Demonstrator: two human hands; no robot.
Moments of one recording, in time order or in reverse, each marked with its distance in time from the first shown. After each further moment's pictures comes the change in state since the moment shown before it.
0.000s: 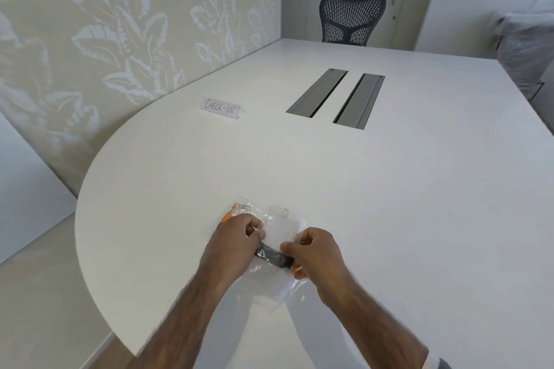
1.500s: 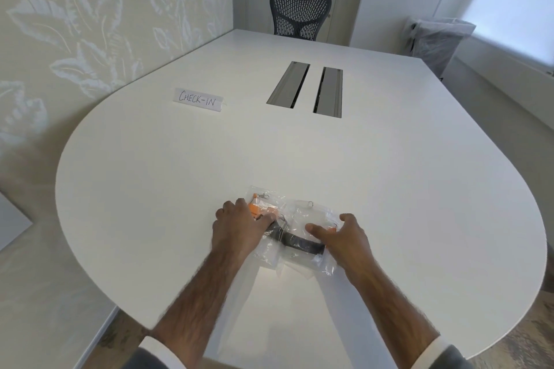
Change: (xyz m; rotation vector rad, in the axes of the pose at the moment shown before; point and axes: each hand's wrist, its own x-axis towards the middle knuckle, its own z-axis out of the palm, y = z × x) left_hand 0.043 -0.063 -0.046 0.329 -0.156 0.035; right_hand -0.017 0.012 0.053 -0.298 0.447 0.157
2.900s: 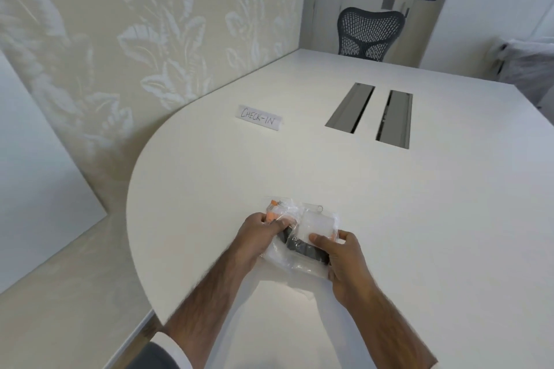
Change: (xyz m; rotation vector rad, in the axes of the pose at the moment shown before) left_hand 0.050 -0.040 -0.032 -0.880 -0.078 -0.182; right_hand 0.038 -0.055 0.094 0.773 -0.413 0.026
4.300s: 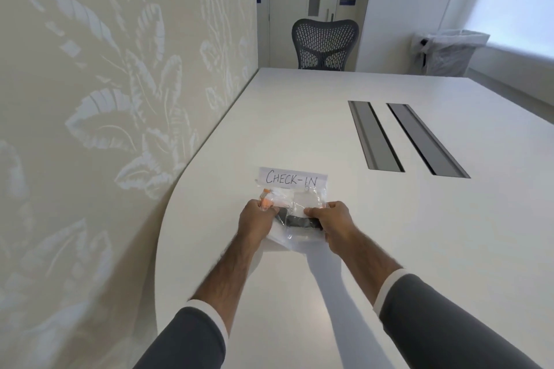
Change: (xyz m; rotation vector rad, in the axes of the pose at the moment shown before) left_hand 0.420 0.088 -0.202 0.283 -0.035 0.173; right_hand 0.310 -0.088 0.308 -0.133 0.367 -0.081
